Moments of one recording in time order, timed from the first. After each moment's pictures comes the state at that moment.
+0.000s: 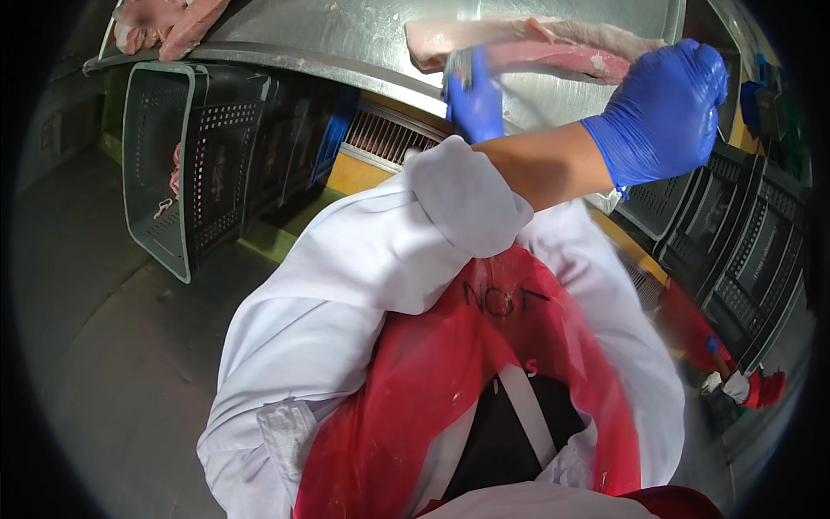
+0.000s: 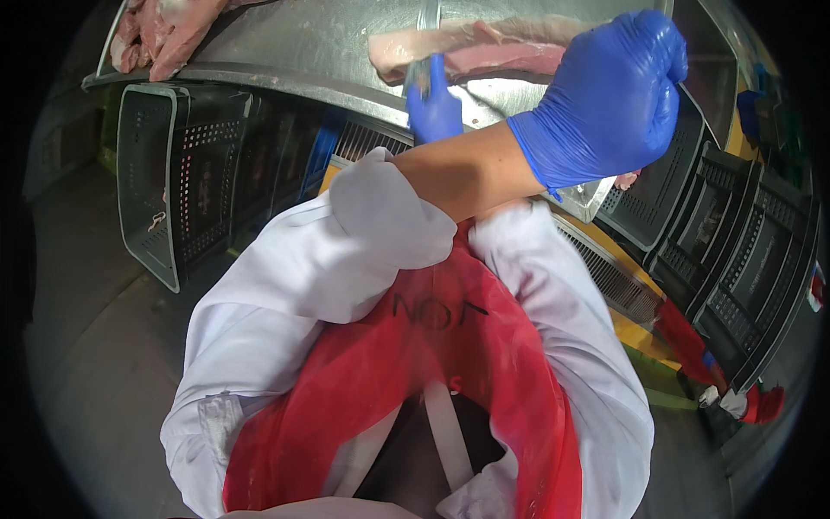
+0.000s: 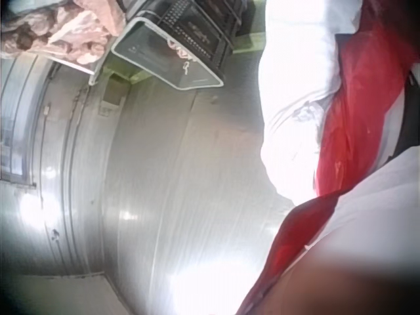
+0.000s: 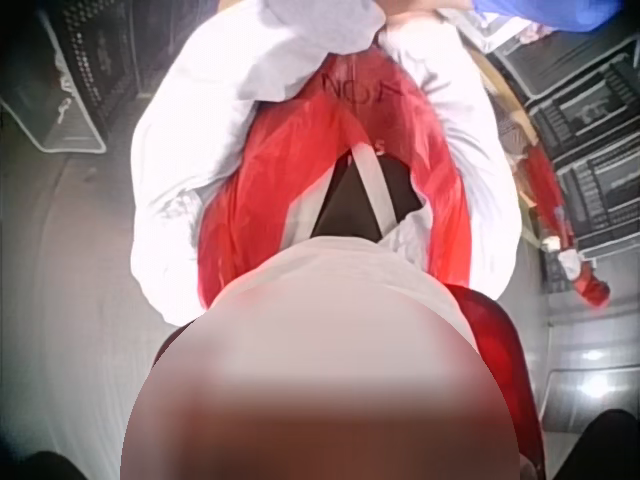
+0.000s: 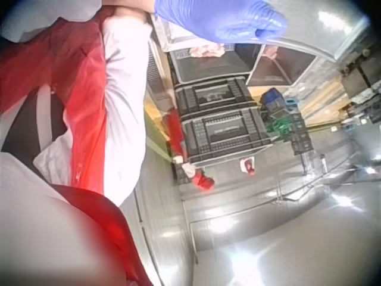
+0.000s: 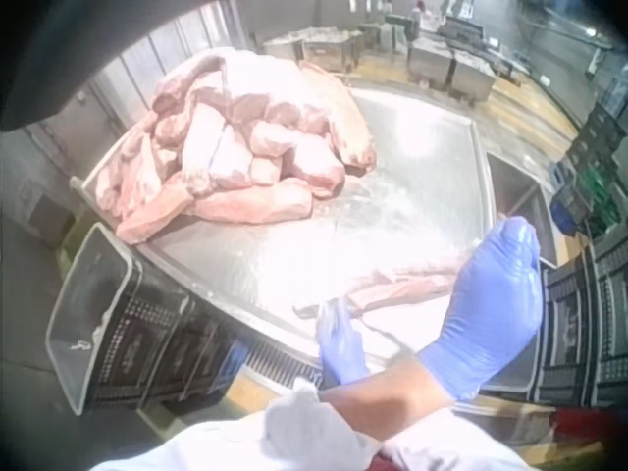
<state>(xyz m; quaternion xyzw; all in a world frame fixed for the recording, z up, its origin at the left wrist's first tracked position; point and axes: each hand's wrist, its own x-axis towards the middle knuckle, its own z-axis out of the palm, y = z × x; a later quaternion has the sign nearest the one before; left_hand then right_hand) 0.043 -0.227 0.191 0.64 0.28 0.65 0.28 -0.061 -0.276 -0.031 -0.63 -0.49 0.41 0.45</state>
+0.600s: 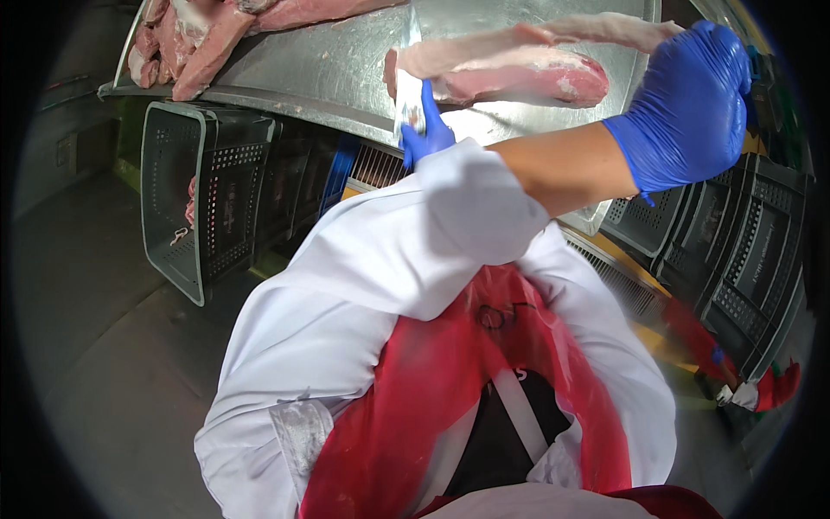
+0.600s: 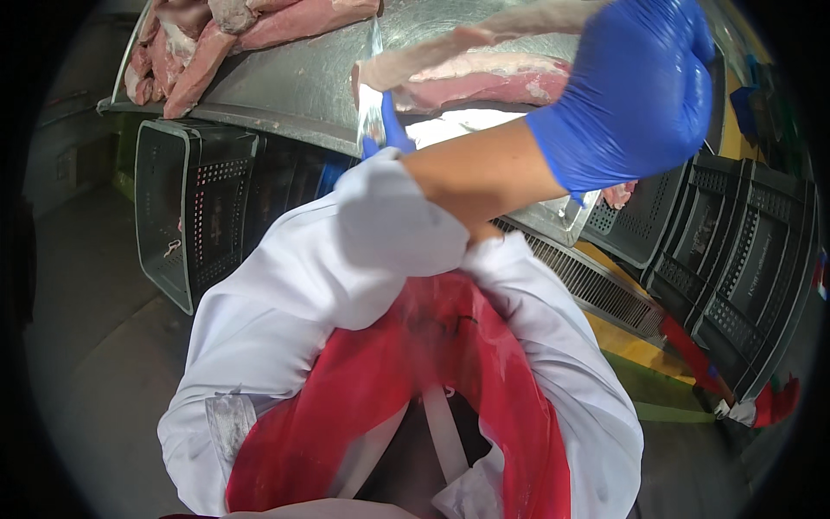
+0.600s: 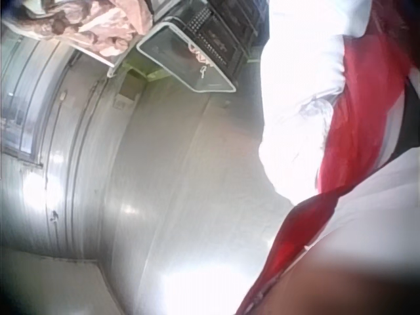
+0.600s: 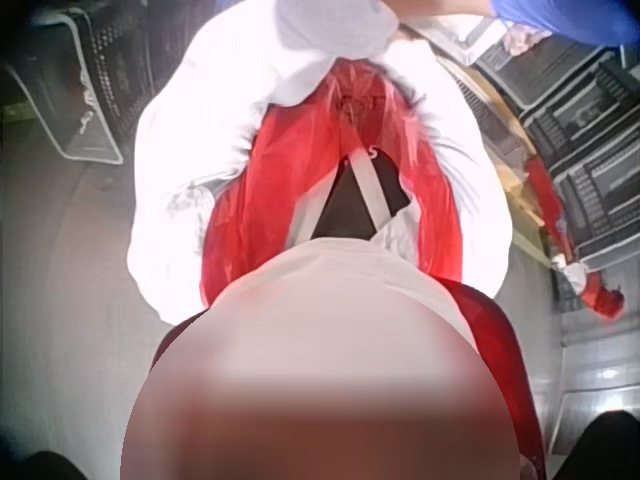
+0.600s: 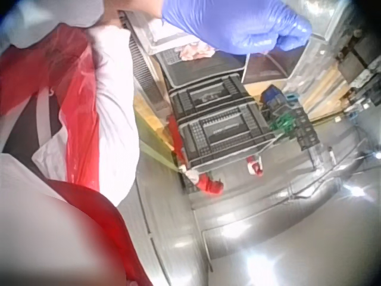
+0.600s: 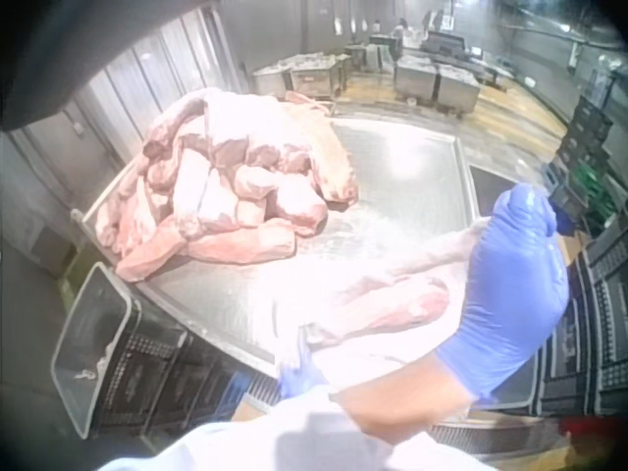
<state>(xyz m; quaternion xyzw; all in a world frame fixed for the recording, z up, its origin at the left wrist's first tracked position) 0.111 -0.197 0.244 0.66 0.23 0.71 0.13 -0.083 -0.262 0.026 -0.58 -0.39 0.59 0.41</state>
